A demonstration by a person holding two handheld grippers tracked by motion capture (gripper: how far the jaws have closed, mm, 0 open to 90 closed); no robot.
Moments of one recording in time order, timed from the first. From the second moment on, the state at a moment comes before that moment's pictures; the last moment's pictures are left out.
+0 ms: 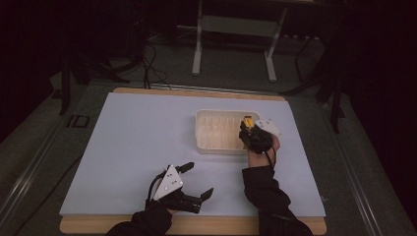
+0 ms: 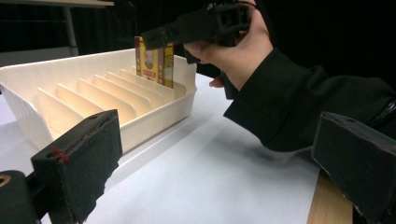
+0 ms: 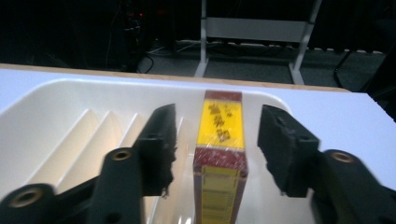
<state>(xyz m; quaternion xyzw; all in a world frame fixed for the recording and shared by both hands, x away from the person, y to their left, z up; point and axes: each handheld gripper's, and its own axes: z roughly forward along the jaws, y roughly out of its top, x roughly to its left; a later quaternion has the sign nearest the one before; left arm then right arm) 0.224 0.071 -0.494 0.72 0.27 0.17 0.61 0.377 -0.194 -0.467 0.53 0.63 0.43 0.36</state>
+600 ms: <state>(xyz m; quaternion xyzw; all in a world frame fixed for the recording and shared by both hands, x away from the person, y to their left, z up) 0.224 0.072 -0.494 0.72 0.27 0.17 0.61 0.362 -0.219 -0.434 0.47 0.68 0.47 0.31</state>
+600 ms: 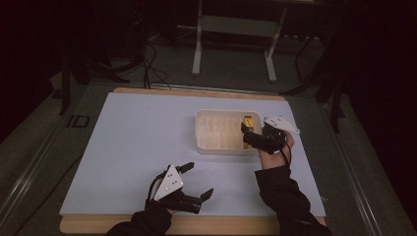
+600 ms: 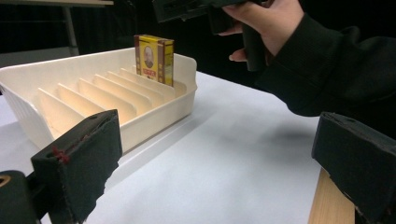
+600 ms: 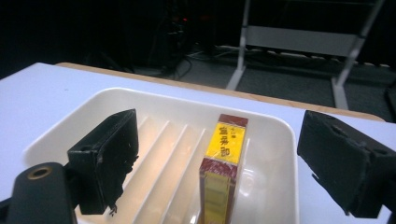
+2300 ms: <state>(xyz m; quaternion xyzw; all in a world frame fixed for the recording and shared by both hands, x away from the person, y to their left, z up) 0.220 0.070 -0.494 0.73 0.27 0.17 0.60 0.250 -0.256 -0.455 0.35 0.75 0.50 0.24</state>
